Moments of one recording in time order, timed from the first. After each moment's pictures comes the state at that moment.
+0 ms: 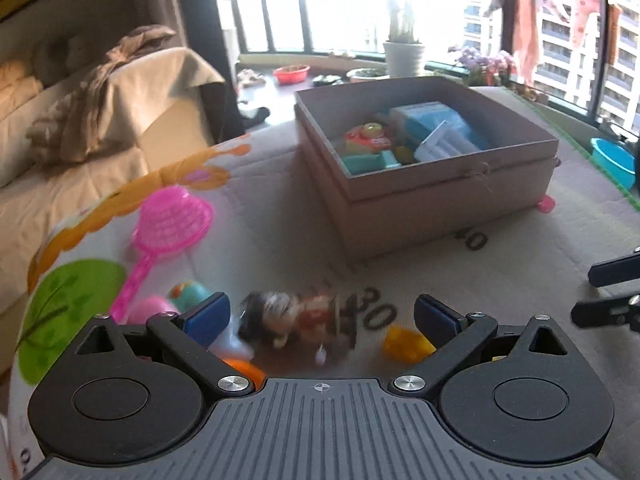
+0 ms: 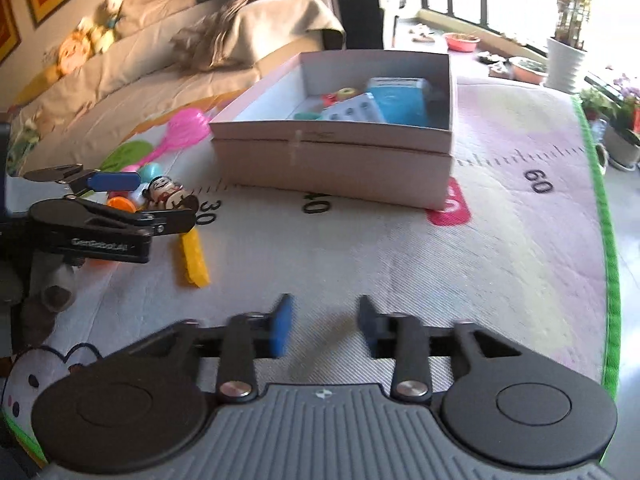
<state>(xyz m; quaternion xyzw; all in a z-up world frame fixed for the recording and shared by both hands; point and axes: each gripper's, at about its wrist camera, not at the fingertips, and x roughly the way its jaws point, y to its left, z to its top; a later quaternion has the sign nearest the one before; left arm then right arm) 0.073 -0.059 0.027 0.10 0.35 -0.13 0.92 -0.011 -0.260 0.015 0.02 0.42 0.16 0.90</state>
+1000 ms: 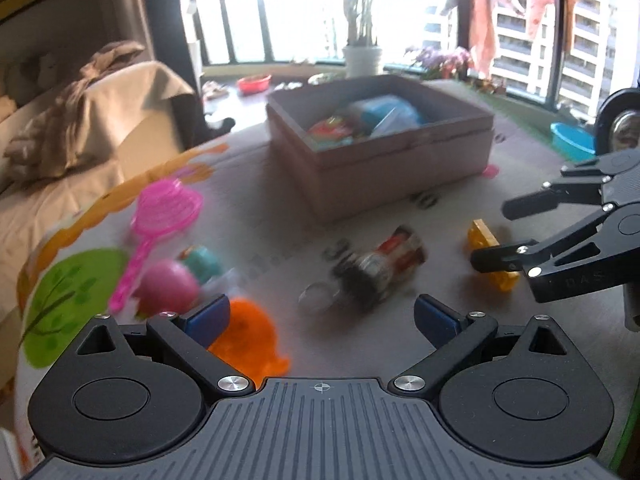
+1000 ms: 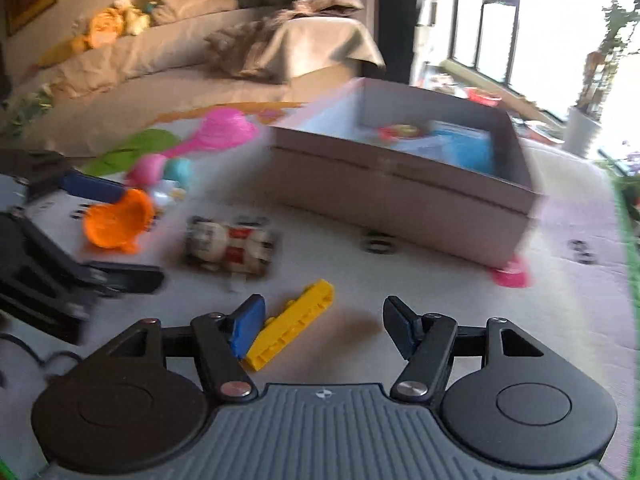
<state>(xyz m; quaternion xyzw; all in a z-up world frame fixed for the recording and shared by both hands) 0.027 -0.039 0.034 0.12 0.34 -0.18 0.92 -0.009 -0.219 0.011 -0.07 0.36 0.16 0.92</state>
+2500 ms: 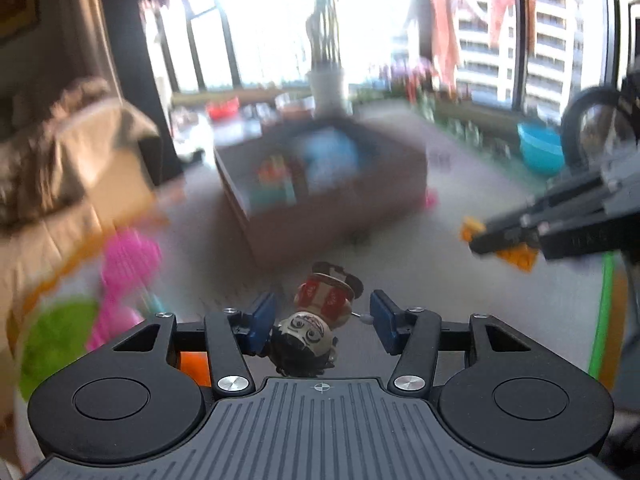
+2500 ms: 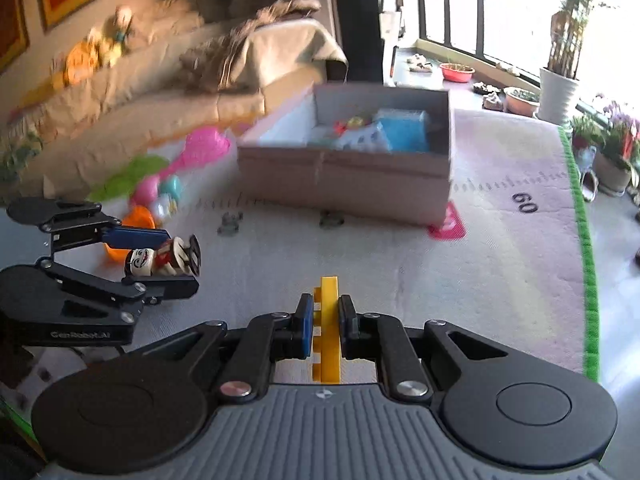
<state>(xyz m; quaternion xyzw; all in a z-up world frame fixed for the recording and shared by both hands) 0.006 -0.075 0.078 0.14 0.29 -0.22 0.92 -0.036 -0.270 0.058 0.02 0.37 0.17 0.92</state>
